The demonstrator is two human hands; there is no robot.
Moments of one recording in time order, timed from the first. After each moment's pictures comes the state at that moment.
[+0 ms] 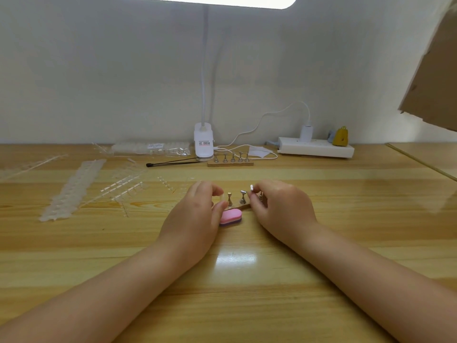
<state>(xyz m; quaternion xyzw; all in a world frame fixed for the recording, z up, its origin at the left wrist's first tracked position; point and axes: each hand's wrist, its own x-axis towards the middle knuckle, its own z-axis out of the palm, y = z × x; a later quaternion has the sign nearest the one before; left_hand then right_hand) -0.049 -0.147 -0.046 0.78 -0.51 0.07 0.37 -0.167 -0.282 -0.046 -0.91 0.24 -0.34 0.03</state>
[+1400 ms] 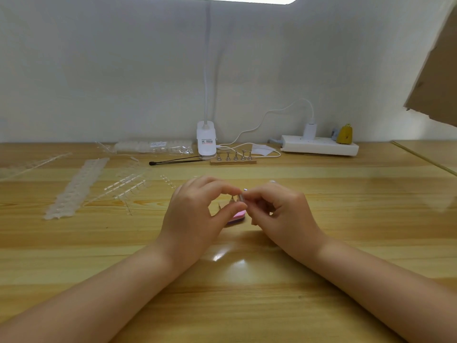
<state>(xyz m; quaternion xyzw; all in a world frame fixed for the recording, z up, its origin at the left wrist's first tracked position) -0.054 -0.139 -0.035 0.67 -0.57 0.14 0.46 -0.178 -0.262 -0.042 -0.87 0.03 -0.44 0.23</state>
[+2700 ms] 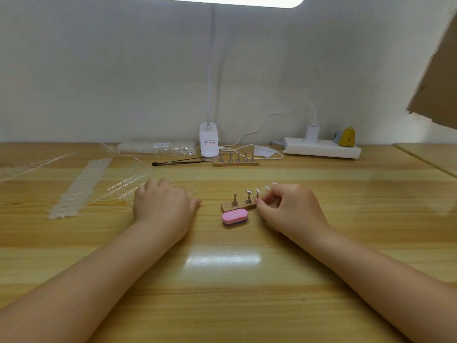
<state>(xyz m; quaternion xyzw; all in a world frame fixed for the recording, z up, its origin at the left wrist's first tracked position) 0.000 -0.144 -0.038 0.93 -0.35 0.13 -0.01 -0.170 -0.289 -0.049 -0.88 0.30 -0.31 0.19</state>
